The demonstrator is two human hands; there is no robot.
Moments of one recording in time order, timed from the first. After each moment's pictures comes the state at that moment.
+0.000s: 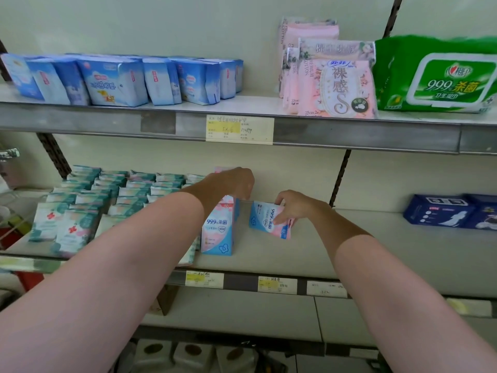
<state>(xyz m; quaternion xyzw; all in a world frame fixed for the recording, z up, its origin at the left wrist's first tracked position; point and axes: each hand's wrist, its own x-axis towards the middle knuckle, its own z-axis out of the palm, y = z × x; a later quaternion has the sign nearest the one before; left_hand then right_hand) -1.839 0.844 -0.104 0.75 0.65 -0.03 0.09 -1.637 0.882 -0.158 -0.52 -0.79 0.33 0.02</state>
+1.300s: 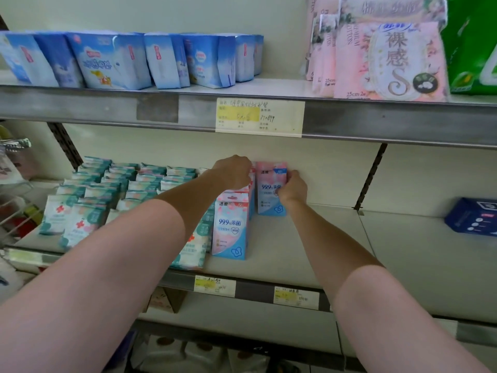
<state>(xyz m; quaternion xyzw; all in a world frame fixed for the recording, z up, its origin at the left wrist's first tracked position) -1.888 0.873 -0.128 0.70 0.71 0.00 -0.03 -1.726 0.919 -0.196 -0.61 -0.63 0.32 0.34</state>
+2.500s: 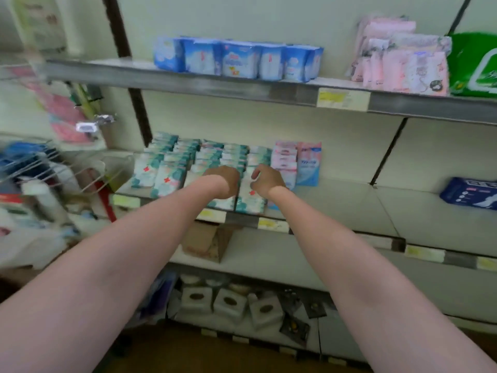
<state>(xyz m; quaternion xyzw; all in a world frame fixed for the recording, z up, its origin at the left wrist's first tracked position) -1.978 0.621 -0.118 0.66 0.75 -0.05 0.02 -1.843 0.677 -0.137 -0.51 -0.80 0.26 0.19</state>
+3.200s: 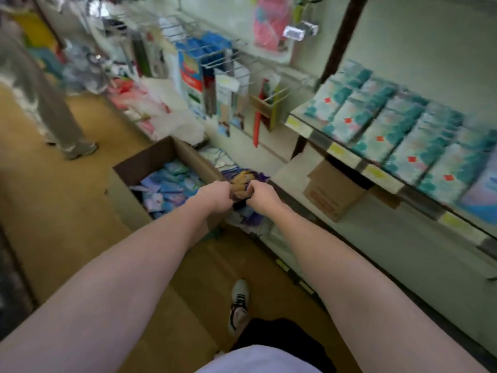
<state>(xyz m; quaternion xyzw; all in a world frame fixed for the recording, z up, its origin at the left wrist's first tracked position) -2.214 0.262 -0.302 0.38 0.90 0.03 0.21 -2.117 0.384 -0.303 -0.27 -0.92 0.29 -0.08</state>
